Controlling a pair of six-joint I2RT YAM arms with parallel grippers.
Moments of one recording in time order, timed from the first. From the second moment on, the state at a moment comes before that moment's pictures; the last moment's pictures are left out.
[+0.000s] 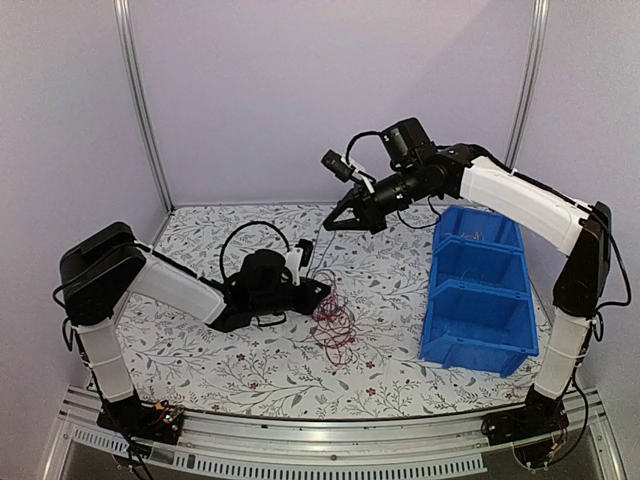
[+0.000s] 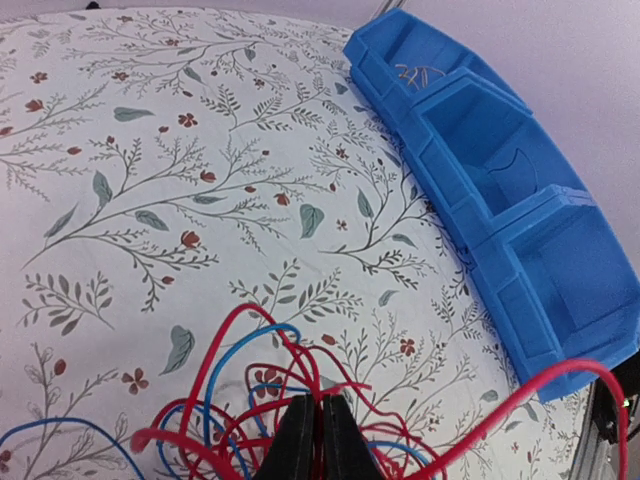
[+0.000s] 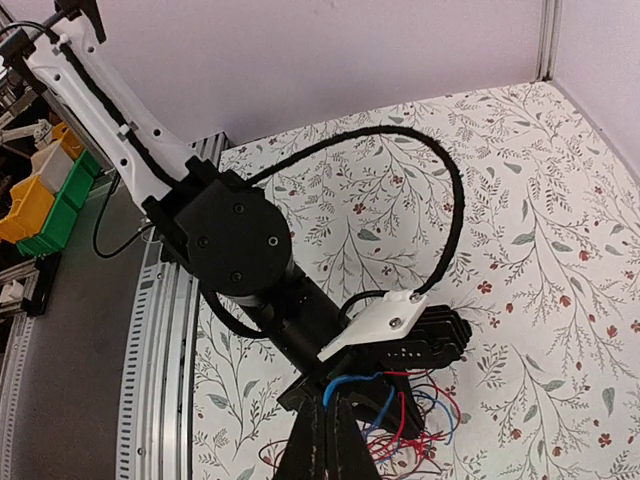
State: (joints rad) left arm -0.87 1.86 0.84 0.61 0.03 -0.51; right arm 0.71 1.89 1.84 -0.71 -0.79 -0.30
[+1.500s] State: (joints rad) left arm -0.76 1.73 0.74 0.26 -0.01 -0.58; right arm -0.11 1.31 1.48 -0.62 -0.78 -0.38
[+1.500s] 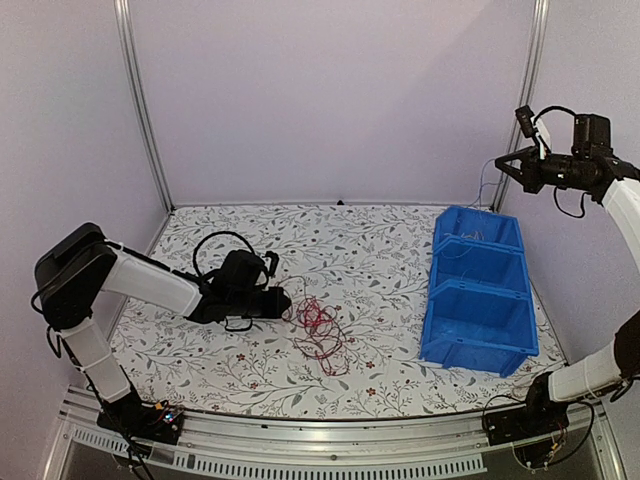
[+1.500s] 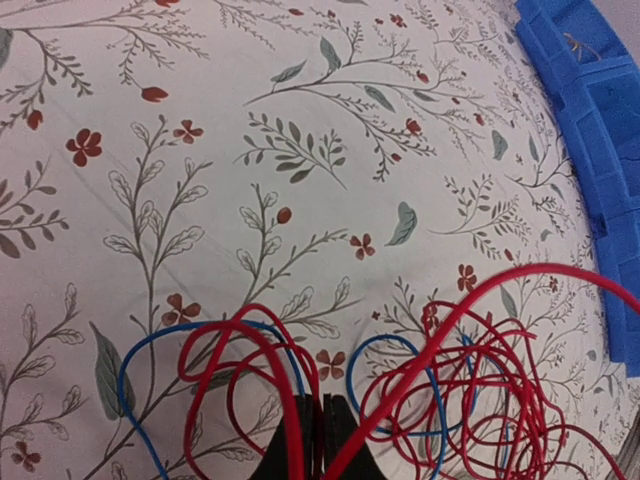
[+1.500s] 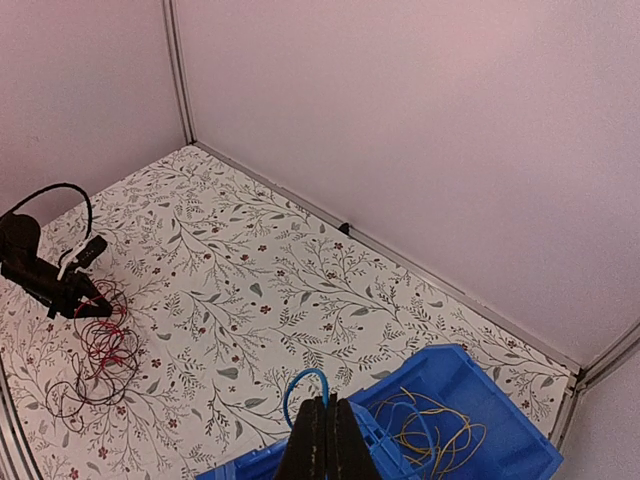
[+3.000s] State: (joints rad) left arm -0.80 1.40 0.59 0.37 0.00 -0.44; right arm 0.21 1.29 1.14 -0.61 -0.60 -0.48
